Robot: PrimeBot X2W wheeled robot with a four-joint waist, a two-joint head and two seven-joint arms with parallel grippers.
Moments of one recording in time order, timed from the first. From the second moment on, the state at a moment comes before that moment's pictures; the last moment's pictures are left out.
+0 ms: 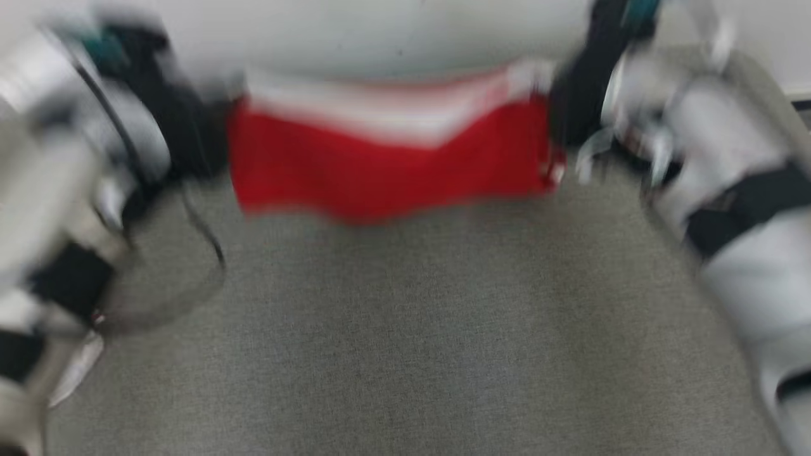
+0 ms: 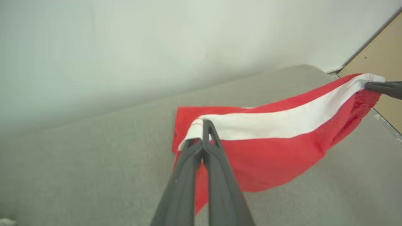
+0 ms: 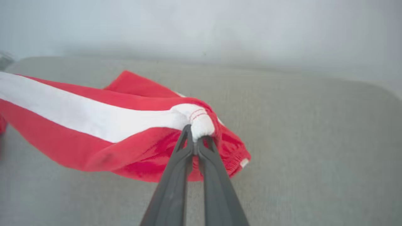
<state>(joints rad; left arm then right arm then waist) -1.00 0.35 -0.73 0.61 -0.83 -0.09 0.40 -0.99 -0.16 0.47 0.61 0.65 -0.06 0.72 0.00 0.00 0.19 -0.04</state>
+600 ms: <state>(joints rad) -0.73 0.33 -0.69 0.57 -0.72 0.01 -0.08 -0.78 -0.16 0.50 0.59 0.50 0.07 -0.04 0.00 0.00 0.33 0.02</state>
